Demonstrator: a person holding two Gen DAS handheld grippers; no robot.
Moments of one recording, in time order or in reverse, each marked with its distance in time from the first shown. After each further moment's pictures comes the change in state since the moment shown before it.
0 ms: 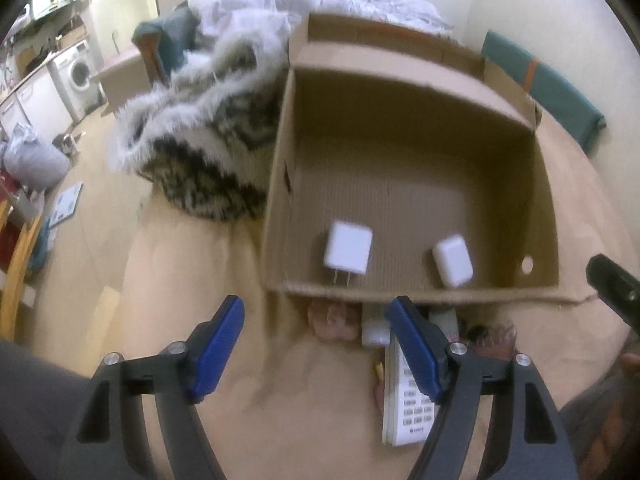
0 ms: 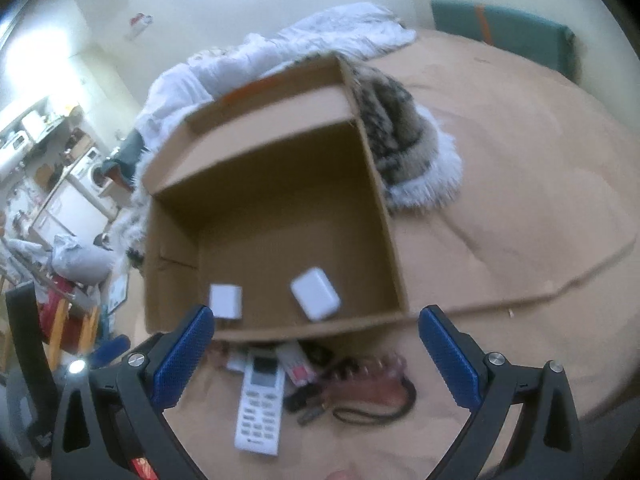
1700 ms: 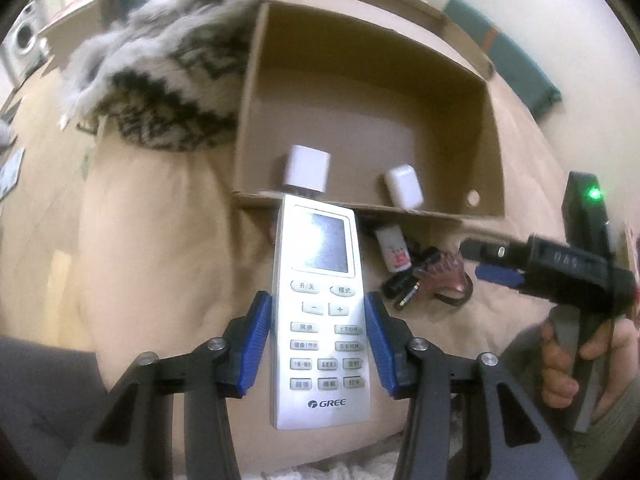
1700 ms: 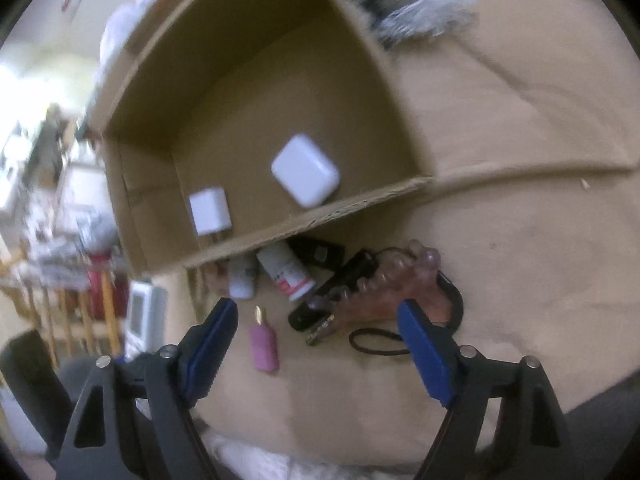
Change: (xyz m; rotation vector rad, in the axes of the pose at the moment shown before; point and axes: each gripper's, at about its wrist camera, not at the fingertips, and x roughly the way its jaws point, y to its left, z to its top) left arm -0.014 0.024 -0.016 0.007 0.199 -0.239; right arm 0.086 -0.028 -0.023 0.173 0.492 0.146
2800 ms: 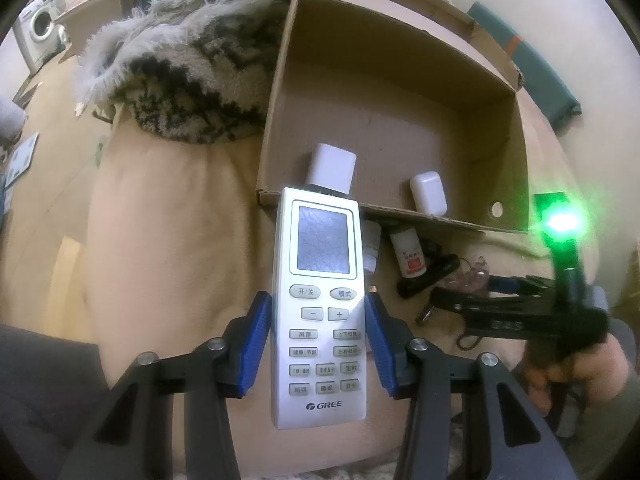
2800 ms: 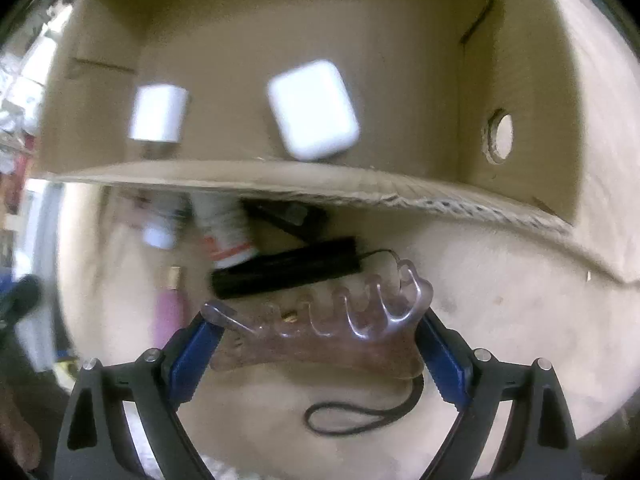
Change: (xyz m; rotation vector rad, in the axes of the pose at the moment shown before) left arm 0.011 0.008 0.002 -0.036 0.006 0.041; right arm 0.053 0.049 -0.004 -0.321 0.117 -0.293
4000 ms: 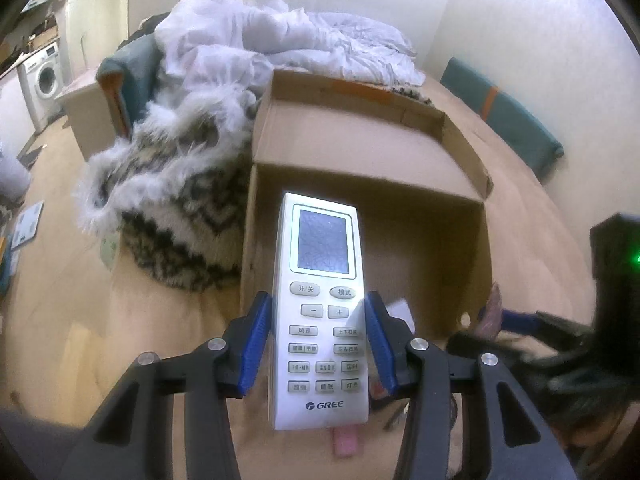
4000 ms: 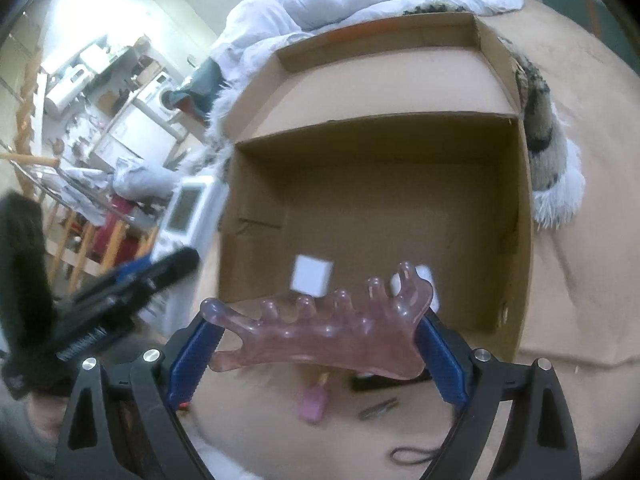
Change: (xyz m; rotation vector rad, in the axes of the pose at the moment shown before) left arm -0.047 -0.036 0.091 0.070 -0.280 0.012; right arm -0.120 0.012 0.035 -0.062 -0.364 0.266
